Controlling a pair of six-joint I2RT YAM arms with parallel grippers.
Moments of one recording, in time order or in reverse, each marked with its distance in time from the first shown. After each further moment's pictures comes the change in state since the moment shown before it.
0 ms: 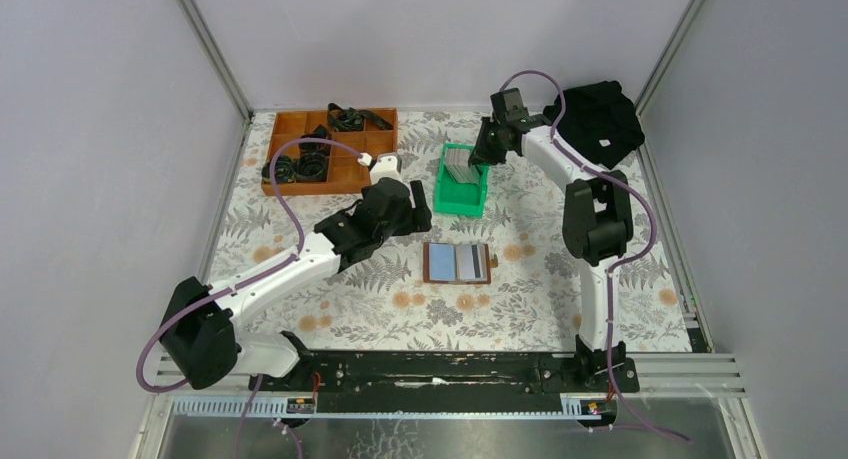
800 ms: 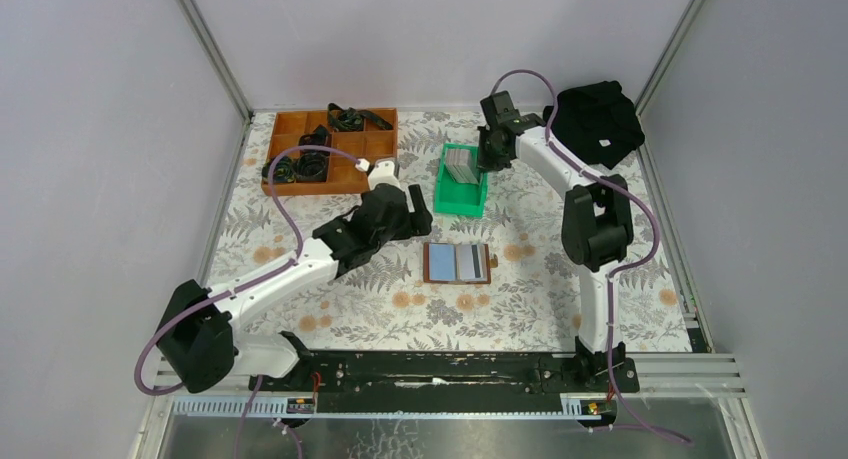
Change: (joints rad) left arm 0.000 -0.019 -0.054 0.058 0.027 -0.027; right arm 0.046 -0.048 -0.009 -0.143 0.194 -0.143
